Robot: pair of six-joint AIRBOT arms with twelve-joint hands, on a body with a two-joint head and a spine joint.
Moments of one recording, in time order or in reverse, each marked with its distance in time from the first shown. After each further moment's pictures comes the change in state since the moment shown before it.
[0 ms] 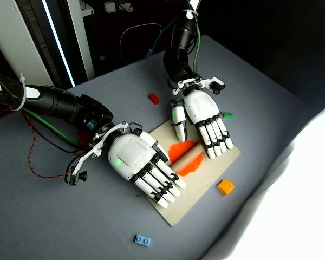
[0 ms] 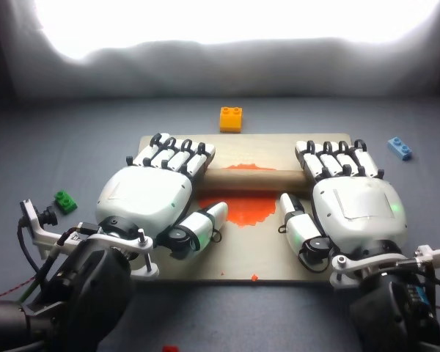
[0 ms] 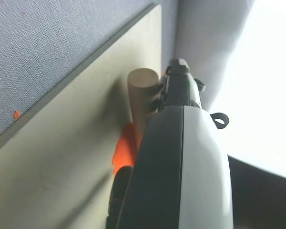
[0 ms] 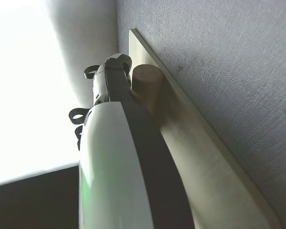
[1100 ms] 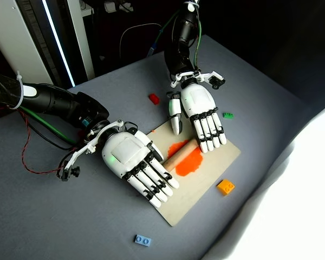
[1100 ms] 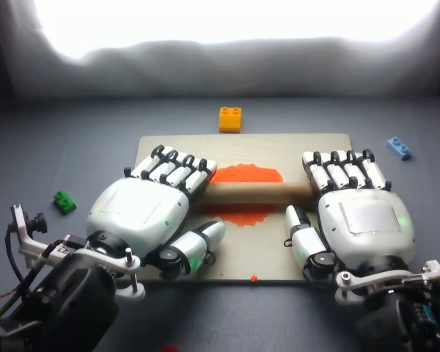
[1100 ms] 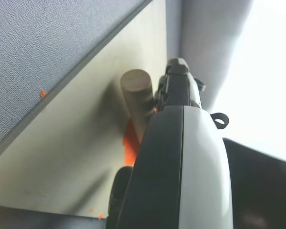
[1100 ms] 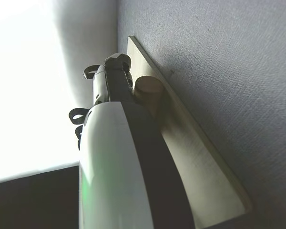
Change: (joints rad) left arm 0.043 0.068 -0.091 0.072 0.001 -0.007; right arm -0.021 0.005 -0.061 0.015 0.062 -0.063
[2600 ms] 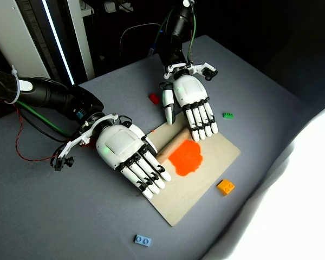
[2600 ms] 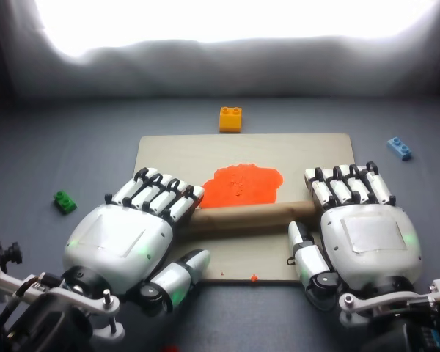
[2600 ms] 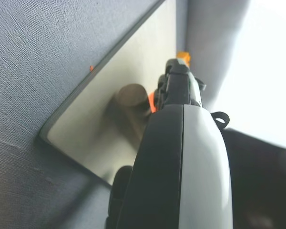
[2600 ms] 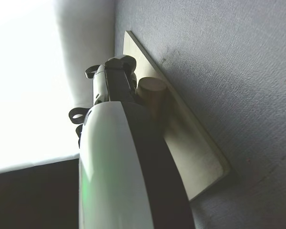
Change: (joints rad) left arm 0.095 0.051 -0.110 0.016 -0.106 0.031; right arm -0.030 0.005 -0.065 -0.005 0.066 -0.067
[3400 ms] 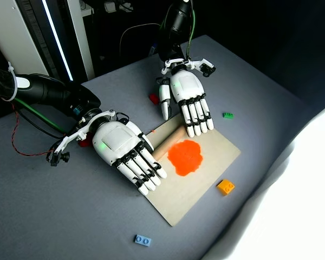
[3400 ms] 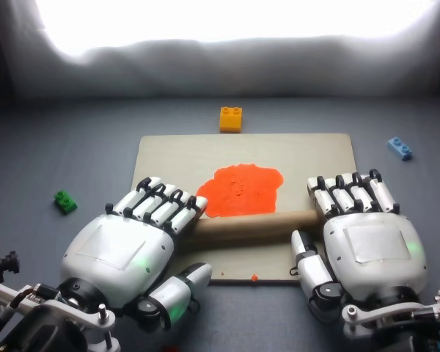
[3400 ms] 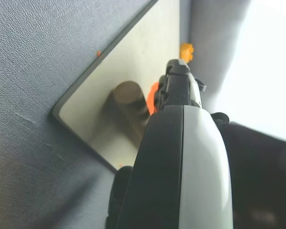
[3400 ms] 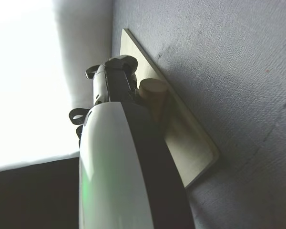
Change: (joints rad) left arm 0.018 0.032 -0.056 0.024 0.004 0.000; right arm -0.013 0.013 -0.048 0.007 0.027 -0.037
